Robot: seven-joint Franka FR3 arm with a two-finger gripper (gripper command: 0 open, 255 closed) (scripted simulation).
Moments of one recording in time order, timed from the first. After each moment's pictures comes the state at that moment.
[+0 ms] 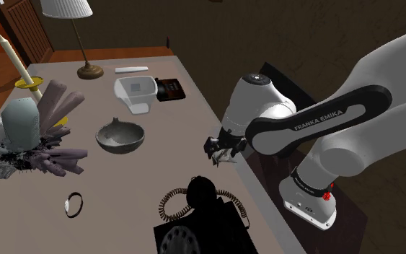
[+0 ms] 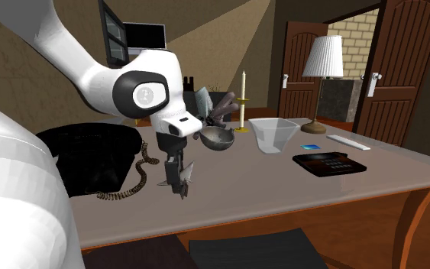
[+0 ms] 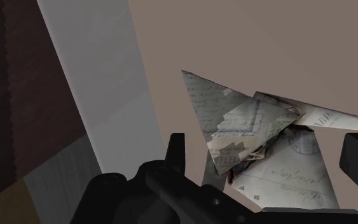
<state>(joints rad) 0.13 -0.55 0.61 -2.93 0.49 2.53 0.87</state>
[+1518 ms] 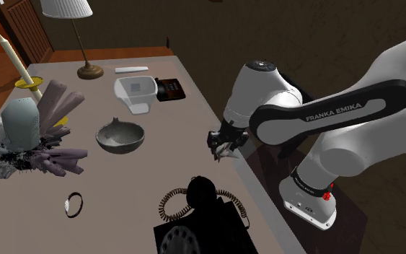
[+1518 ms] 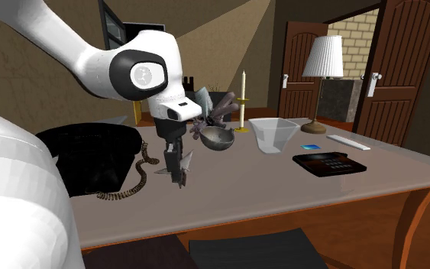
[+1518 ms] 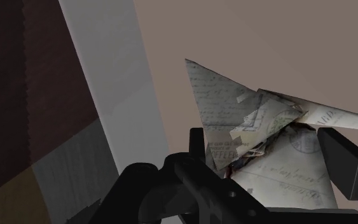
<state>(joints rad) 0.14 -0.65 0.57 -2.89 0.46 2.39 0.87</state>
